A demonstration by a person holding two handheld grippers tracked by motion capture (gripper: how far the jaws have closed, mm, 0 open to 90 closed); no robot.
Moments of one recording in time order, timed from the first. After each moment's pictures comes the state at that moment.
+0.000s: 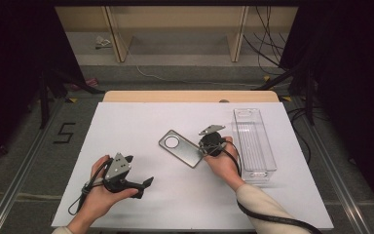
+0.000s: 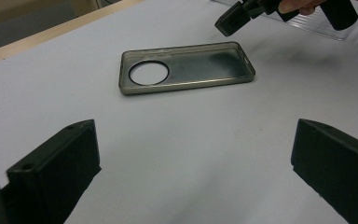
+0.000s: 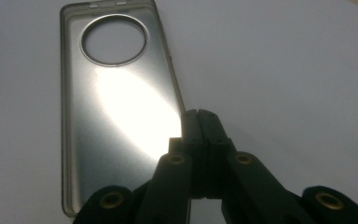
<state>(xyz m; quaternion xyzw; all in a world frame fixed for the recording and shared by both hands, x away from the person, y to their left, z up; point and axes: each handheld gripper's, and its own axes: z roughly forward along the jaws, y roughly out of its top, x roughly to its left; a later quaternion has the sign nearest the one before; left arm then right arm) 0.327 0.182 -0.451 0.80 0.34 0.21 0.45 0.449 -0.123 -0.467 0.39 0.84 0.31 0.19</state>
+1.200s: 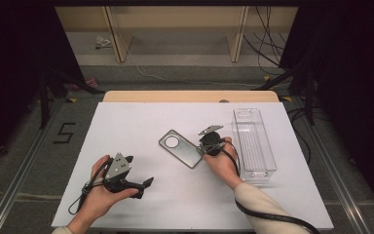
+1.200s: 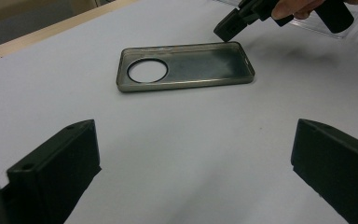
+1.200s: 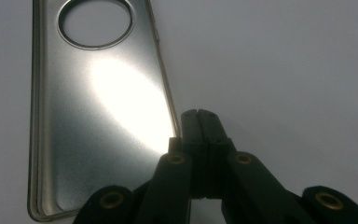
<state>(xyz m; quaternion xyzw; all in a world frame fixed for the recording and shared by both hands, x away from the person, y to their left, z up) 0.327 0.182 -0.452 0.80 0.34 0.21 0.45 0.454 -0.122 -0.475 0.41 0.84 0.29 0.19</state>
